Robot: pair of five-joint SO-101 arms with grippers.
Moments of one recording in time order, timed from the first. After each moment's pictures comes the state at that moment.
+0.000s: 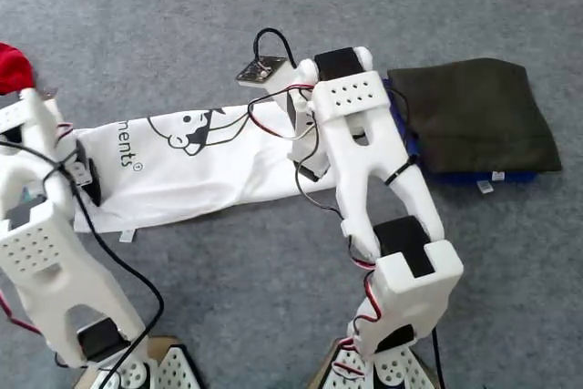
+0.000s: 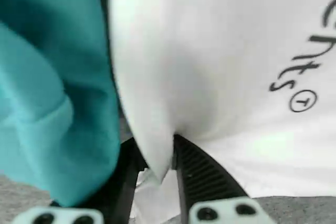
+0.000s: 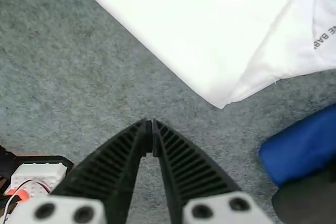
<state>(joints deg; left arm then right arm) -33.1 39.5 -13.7 87.5 -10.9 -17.0 13.6 -11.4 100.7 35.3</state>
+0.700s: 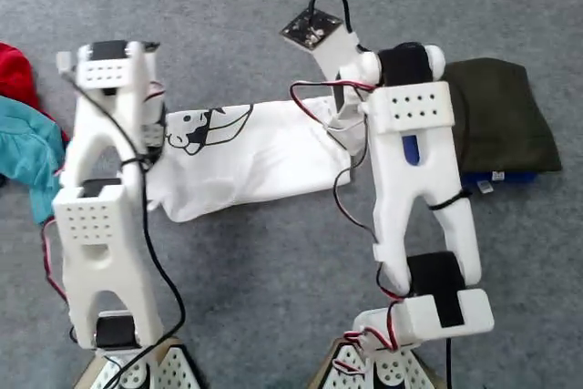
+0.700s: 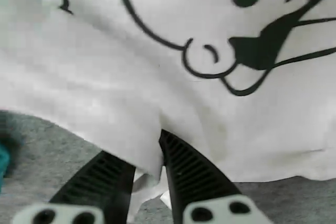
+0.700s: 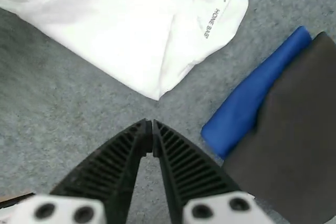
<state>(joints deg) -7.2 40.8 -36.4 100.1 -4.2 -8.4 -0.2 -11.4 95.6 35.3</state>
